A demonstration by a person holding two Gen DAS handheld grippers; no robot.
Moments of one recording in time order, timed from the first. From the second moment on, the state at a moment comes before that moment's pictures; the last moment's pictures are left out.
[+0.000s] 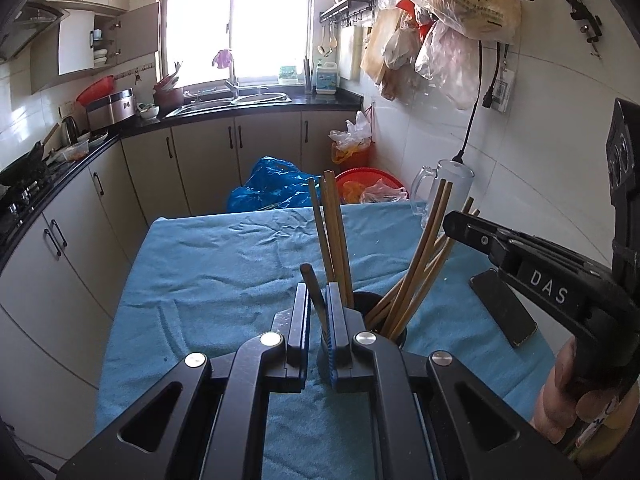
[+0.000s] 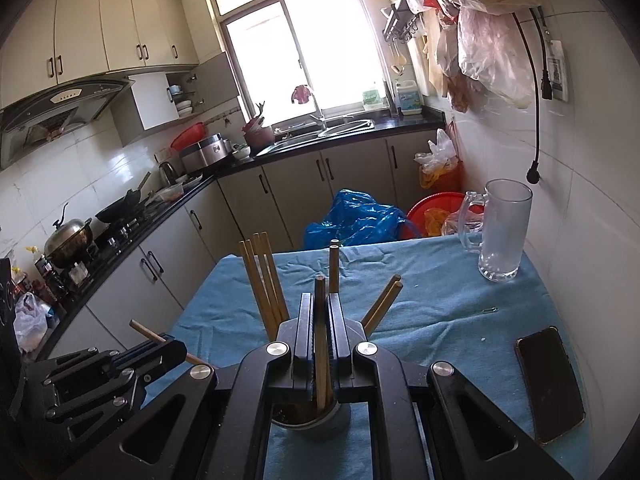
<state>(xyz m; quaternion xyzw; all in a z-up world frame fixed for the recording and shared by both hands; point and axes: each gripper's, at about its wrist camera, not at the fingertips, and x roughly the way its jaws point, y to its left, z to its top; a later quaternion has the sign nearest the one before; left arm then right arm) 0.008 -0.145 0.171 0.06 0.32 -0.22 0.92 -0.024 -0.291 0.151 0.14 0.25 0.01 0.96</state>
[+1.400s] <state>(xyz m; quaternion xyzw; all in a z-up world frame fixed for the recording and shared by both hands) -0.002 -0.145 0.164 0.07 0.31 -0.21 0.92 -0.021 -0.289 0.158 0.17 0.25 0.02 0.95</state>
